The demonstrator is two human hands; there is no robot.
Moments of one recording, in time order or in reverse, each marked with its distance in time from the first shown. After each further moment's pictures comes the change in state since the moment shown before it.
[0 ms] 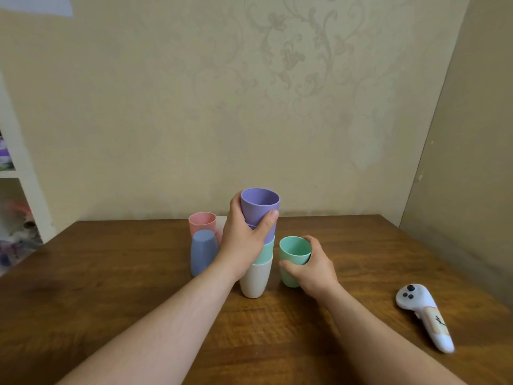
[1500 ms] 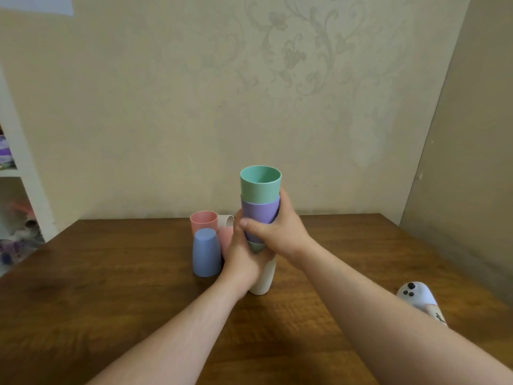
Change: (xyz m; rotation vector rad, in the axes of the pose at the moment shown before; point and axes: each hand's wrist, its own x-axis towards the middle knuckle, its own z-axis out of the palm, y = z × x) left_hand -0.023 -0.037 0.003 0.191 -0.028 -0.086; right_hand -0.003 -0.107 0.020 0.232 -0.153 -0.317
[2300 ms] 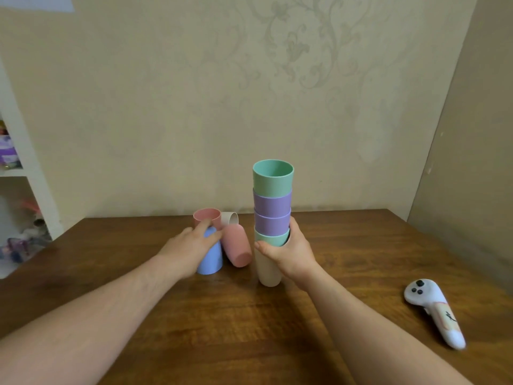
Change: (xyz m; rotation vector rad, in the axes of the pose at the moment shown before) left_hand 0.049 -0.032 -0.127 1.437 -0.485 0.176; right_hand -0.016 0.067 0.006 0.050 0.042 0.137
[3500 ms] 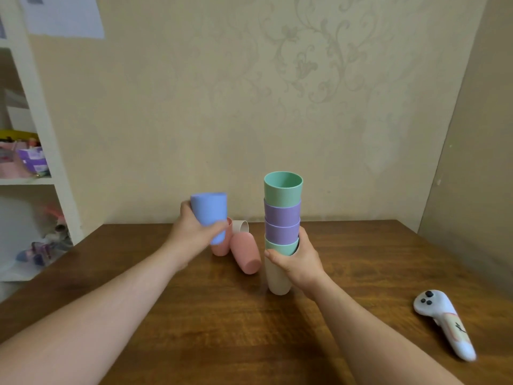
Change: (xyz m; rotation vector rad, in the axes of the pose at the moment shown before) left_hand -0.026 0.004 -0.055 -1.344 0.449 -0.404; right_hand -0.008 -0.005 0.001 -0.020 0.007 0.015
